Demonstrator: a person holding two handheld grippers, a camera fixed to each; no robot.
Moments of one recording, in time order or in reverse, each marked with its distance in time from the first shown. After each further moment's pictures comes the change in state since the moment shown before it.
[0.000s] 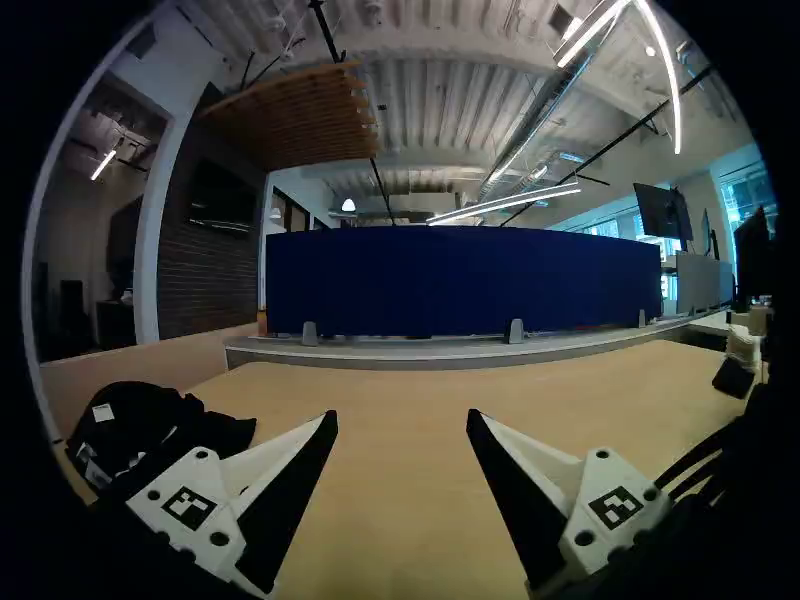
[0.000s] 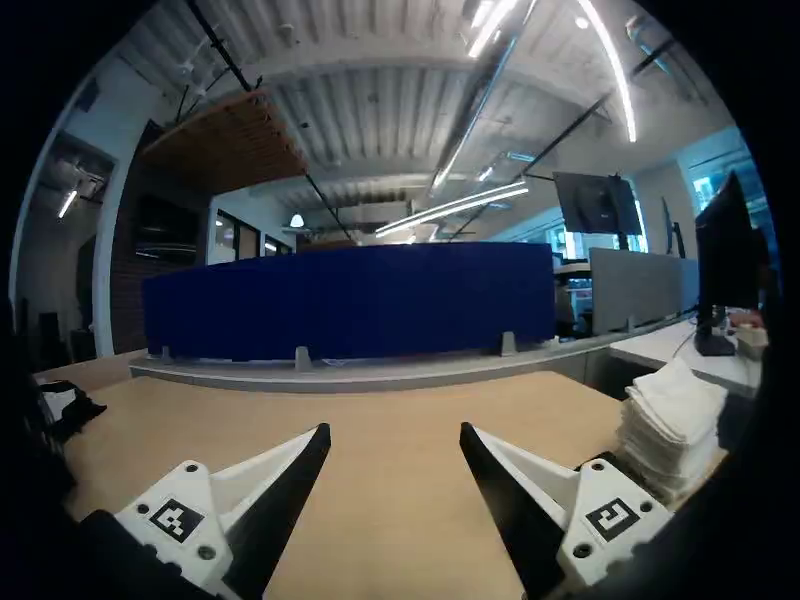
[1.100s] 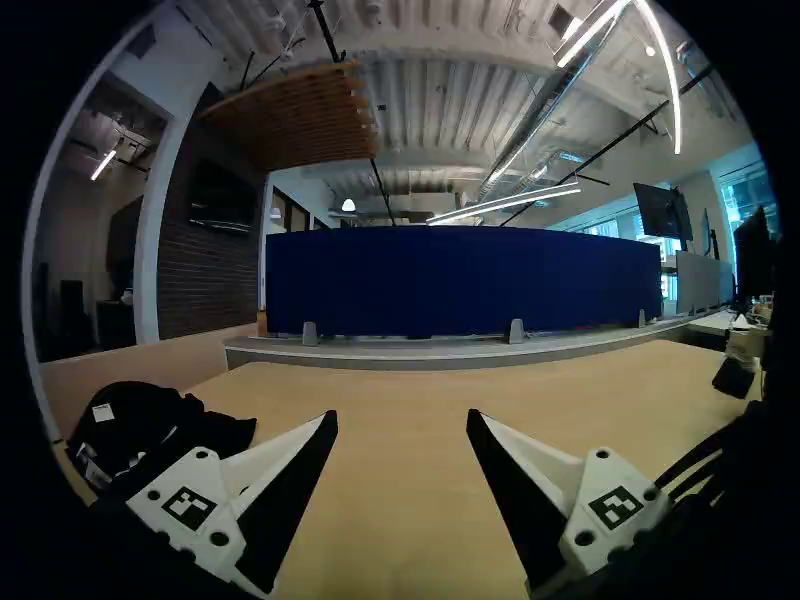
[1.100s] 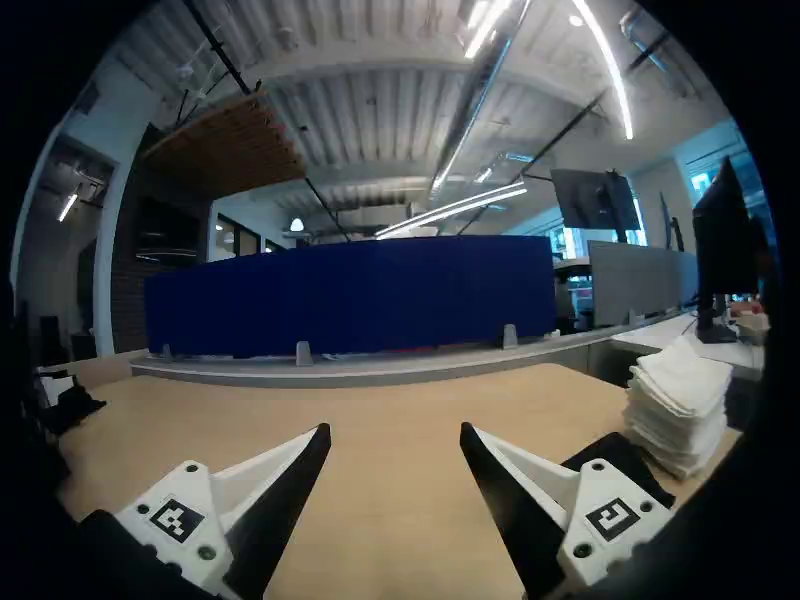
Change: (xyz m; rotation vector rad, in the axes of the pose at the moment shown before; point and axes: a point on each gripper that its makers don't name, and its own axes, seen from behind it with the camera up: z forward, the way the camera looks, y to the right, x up) left arm 0.000 0.000 0.001 0.000 0.000 0.000; right arm -0.021 -0.002 -0.002 0.000 0.013 0.005
